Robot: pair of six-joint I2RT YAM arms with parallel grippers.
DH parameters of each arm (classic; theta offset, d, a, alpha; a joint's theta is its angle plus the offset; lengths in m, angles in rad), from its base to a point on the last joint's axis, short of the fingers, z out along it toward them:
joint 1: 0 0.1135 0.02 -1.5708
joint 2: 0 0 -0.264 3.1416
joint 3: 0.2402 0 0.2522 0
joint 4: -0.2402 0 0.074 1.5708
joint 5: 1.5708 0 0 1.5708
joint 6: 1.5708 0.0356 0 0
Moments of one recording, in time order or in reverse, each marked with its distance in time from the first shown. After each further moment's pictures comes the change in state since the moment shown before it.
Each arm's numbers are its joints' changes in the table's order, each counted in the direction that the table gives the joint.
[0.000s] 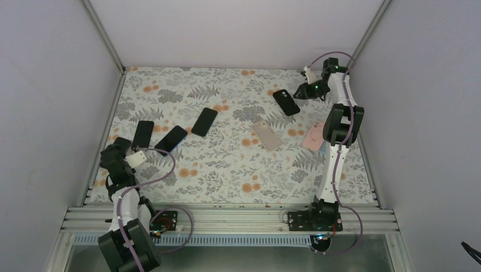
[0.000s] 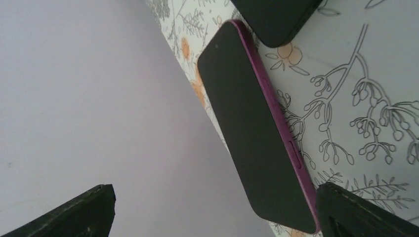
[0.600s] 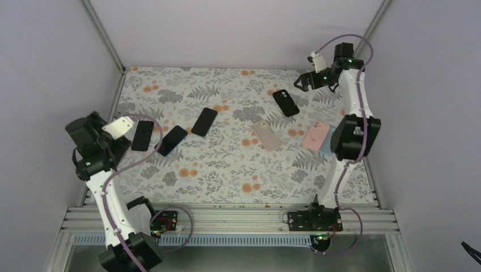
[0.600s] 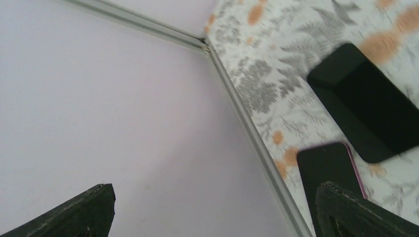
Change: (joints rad) left arm 0.030 -0.031 0.636 -0.672 0.329 -0.233; right arm 0.013 -0.320 -0.169 0.044 0.012 -0.042
